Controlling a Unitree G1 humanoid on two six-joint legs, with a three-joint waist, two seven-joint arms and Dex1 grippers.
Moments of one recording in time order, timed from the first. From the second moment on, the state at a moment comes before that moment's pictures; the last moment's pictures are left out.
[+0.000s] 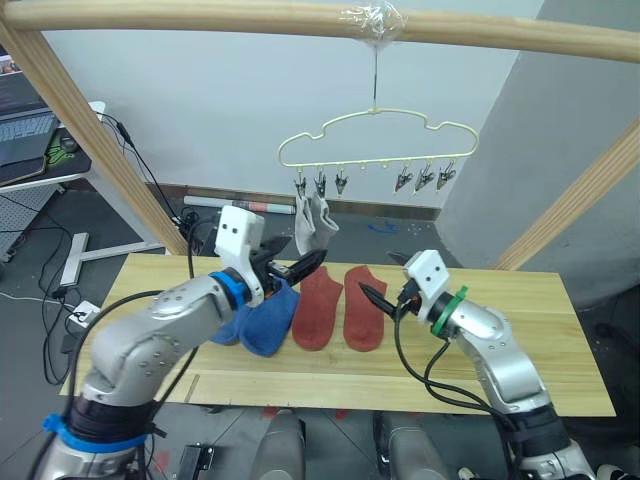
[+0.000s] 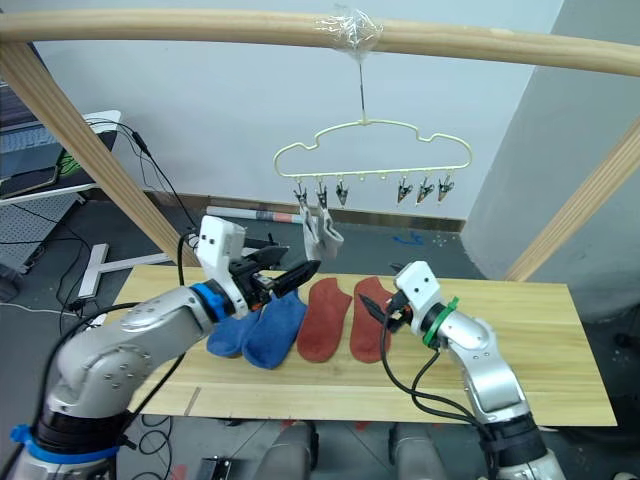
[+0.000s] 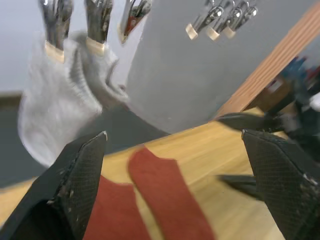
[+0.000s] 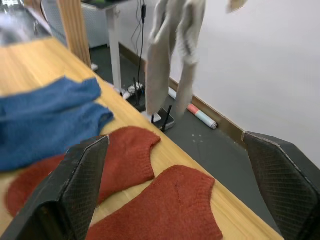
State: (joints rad) left arm -0.30 0.61 -0.06 -0.44 -0.88 0.66 -0.18; right arm -0.21 -0.30 0.13 -0.25 0.12 0.33 0.57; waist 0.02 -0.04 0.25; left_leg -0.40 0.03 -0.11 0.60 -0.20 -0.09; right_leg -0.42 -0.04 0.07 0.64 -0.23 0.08
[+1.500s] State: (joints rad) left arm -0.73 0.05 -0.08 0.50 -0.03 -0.08 -0.10; right arm -0.38 -0.50 -0.06 -0.51 0.43 0.69 0.56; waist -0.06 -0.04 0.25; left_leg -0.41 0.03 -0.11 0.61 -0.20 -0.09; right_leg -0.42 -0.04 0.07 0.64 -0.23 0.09
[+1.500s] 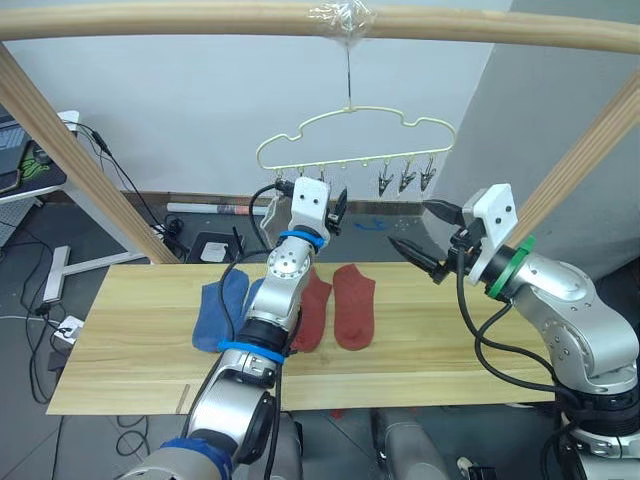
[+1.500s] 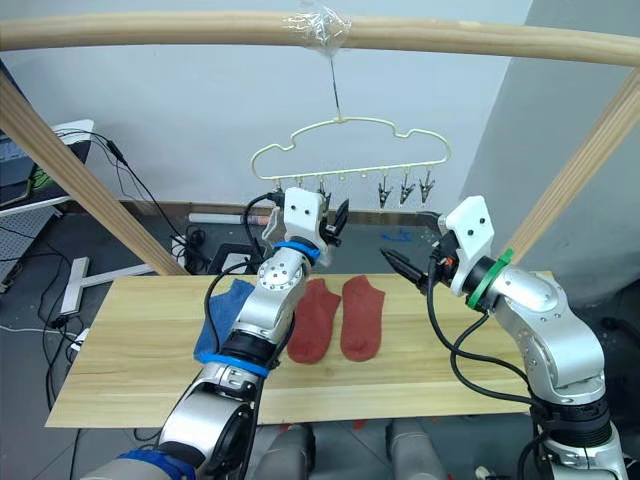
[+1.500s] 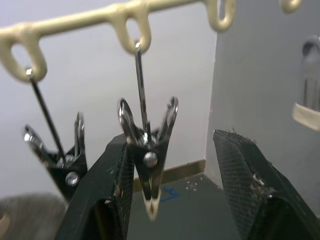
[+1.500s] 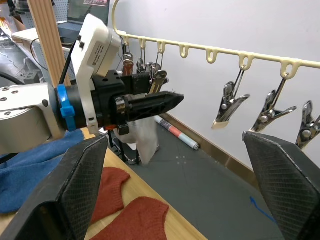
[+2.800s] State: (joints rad) left arm -0.75 0.04 -0.05 0.51 0.04 -0.12 -0.05; right arm -0.41 -0.52 -0.06 -0.54 0.46 0.73 0.52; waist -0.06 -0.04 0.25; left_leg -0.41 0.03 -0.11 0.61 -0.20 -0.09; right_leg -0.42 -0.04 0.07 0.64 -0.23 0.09
